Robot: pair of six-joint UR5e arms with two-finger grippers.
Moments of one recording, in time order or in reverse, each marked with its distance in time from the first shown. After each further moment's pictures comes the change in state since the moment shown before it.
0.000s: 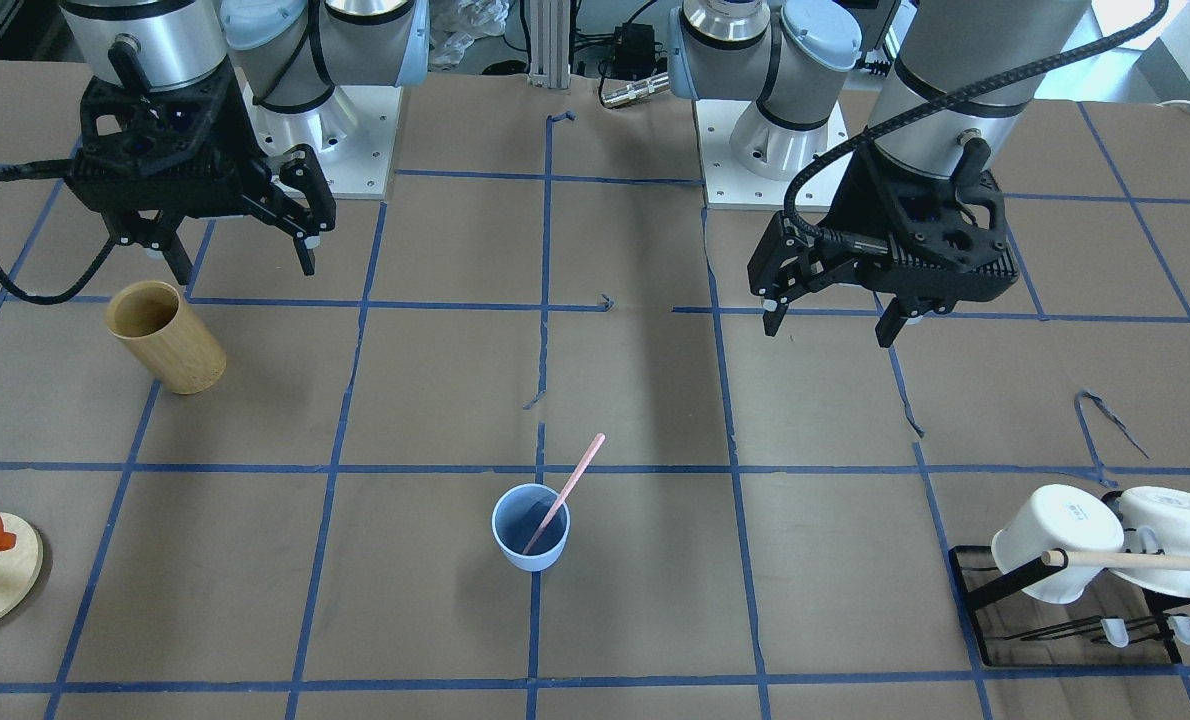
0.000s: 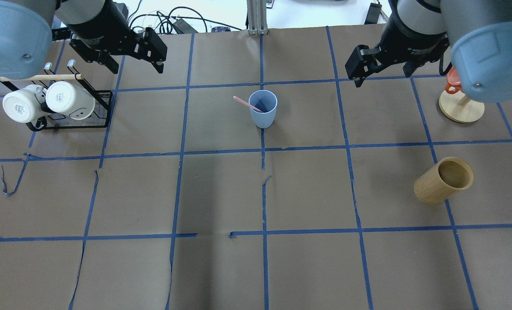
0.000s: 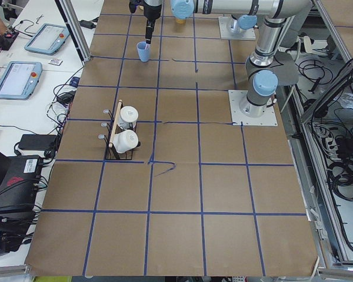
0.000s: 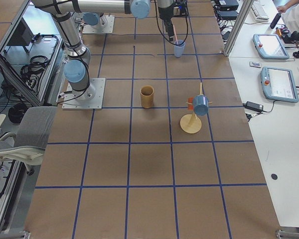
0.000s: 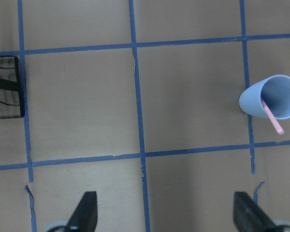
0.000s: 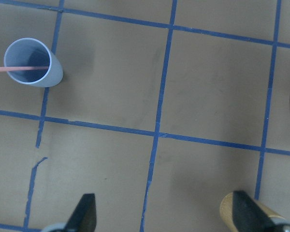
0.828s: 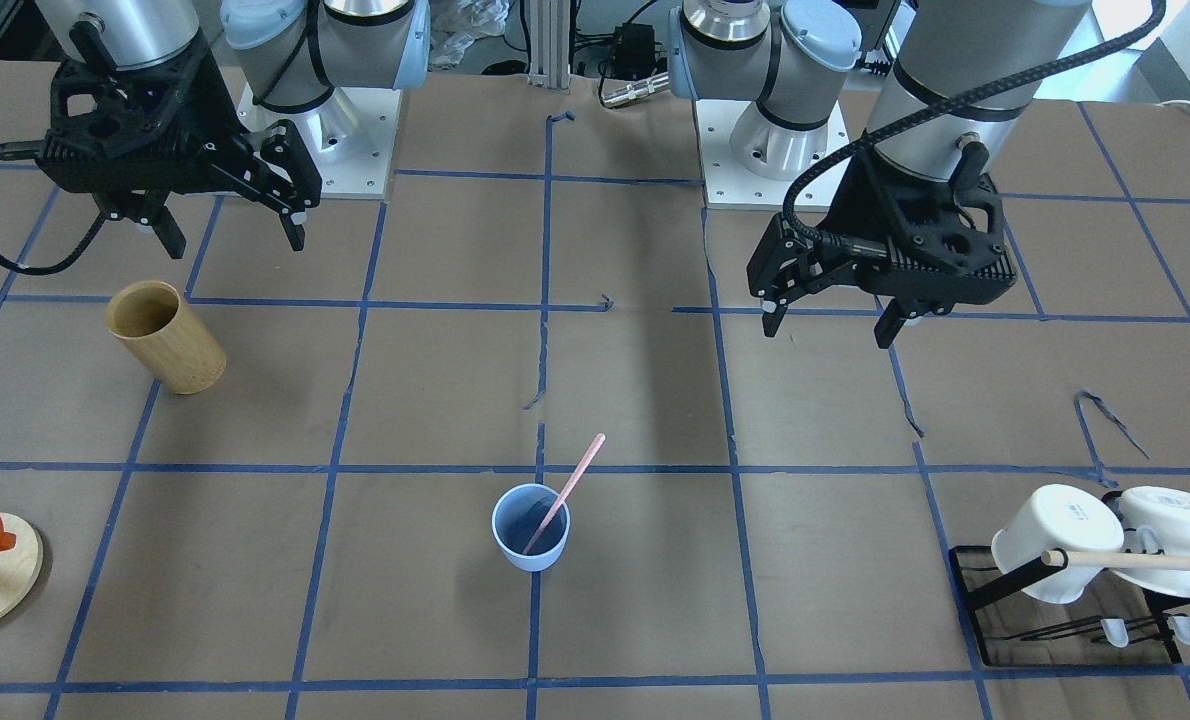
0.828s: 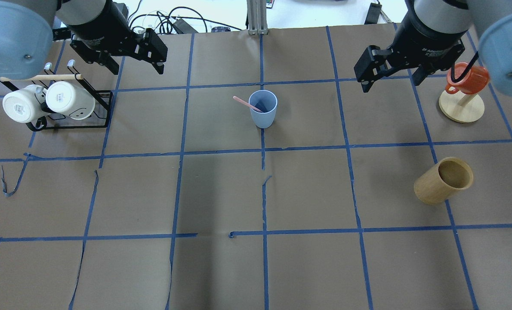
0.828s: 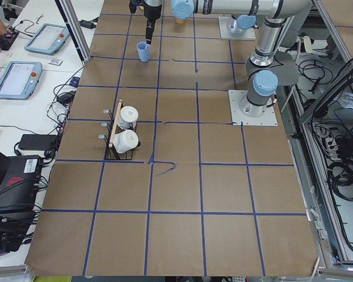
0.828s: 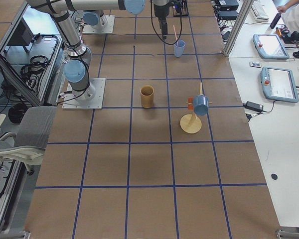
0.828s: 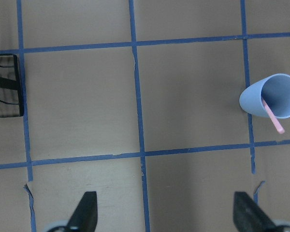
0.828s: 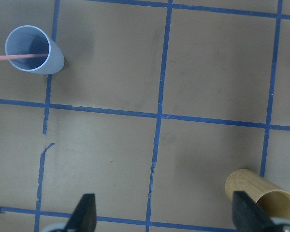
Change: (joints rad) left arm 0.000 -0.001 -0.001 -0.002 0.000 -0.001; right arm -0.036 -0.022 -0.007 0.074 0.016 0.018
